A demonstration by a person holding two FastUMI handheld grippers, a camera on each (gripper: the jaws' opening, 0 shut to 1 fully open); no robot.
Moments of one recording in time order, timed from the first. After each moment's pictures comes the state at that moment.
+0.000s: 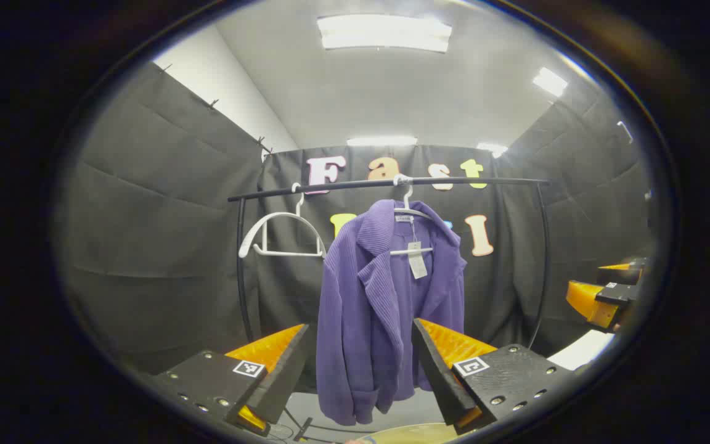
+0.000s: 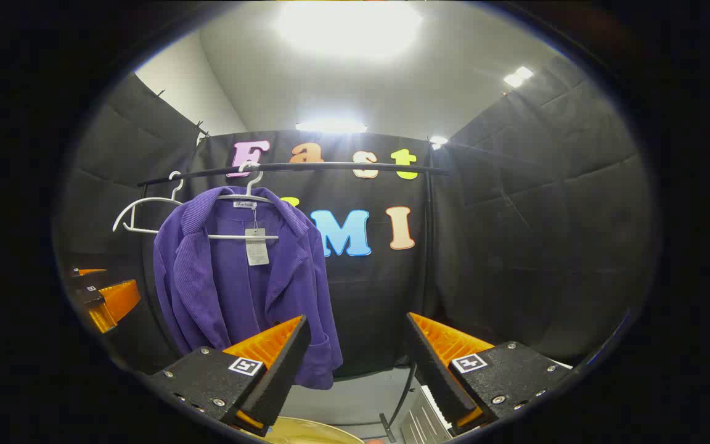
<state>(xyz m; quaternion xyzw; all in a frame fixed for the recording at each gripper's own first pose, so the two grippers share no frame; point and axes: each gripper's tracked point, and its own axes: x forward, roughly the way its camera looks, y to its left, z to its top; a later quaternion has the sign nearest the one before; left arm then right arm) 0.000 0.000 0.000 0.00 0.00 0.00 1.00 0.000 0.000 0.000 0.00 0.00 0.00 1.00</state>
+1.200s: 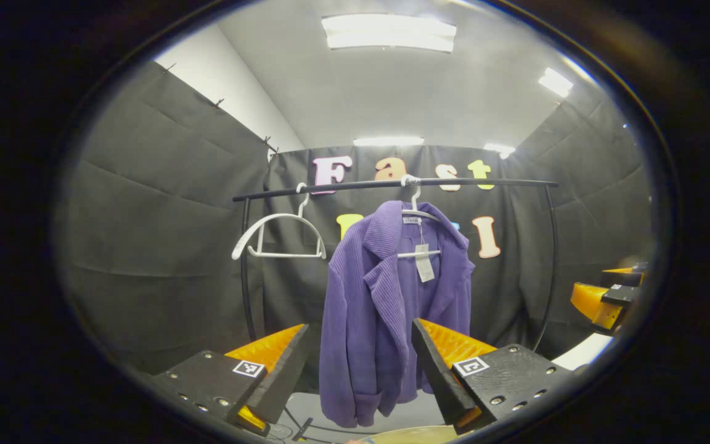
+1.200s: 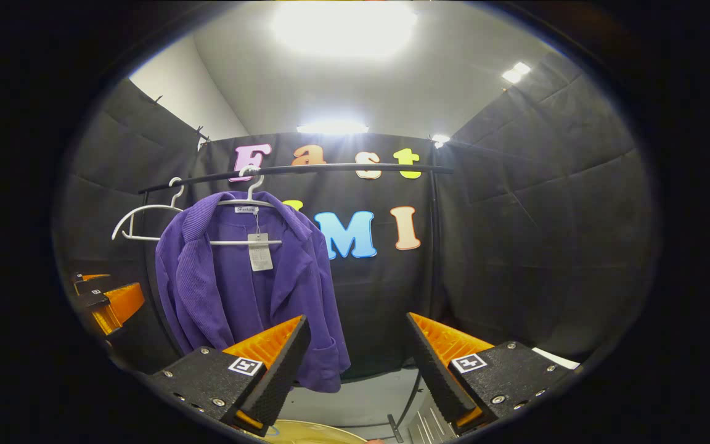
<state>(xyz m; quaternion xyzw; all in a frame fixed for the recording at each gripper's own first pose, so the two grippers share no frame) 0.016 0.008 0.011 0.00 -0.01 0.02 1.00 0.018 0.012 0.013 0.02 -0.01 0.02 1.00</state>
